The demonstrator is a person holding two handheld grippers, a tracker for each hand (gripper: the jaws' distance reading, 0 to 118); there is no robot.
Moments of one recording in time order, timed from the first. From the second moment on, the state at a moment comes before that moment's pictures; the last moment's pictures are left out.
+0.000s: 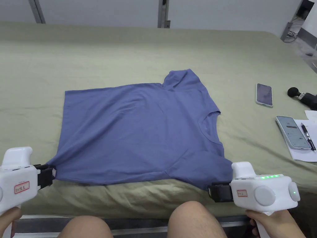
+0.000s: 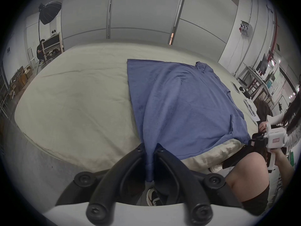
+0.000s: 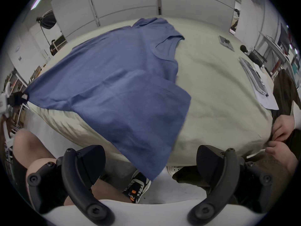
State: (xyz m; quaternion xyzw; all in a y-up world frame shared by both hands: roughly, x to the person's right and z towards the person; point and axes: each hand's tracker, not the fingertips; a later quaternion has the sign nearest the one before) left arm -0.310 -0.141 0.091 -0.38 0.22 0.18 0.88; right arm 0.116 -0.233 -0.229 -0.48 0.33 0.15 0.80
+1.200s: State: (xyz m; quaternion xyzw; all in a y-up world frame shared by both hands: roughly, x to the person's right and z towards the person) left arm -0.300 -0.158 0.116 -0.40 0.22 0.15 0.88; right arm 0.192 -0.154 -0.186 -0.38 0.34 0.03 0.86
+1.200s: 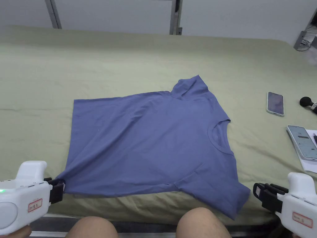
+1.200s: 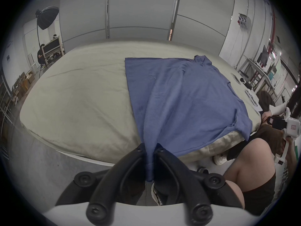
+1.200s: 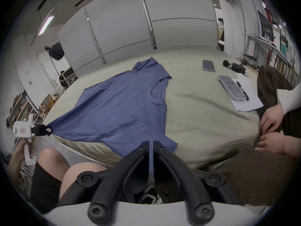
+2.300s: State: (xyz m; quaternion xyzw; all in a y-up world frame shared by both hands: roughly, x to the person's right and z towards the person) left arm -0.293 -0.147 0.114 -0.40 0.22 0.15 0.88; right arm 0.163 -0.209 -0.187 -0.47 0.32 0.07 0.82
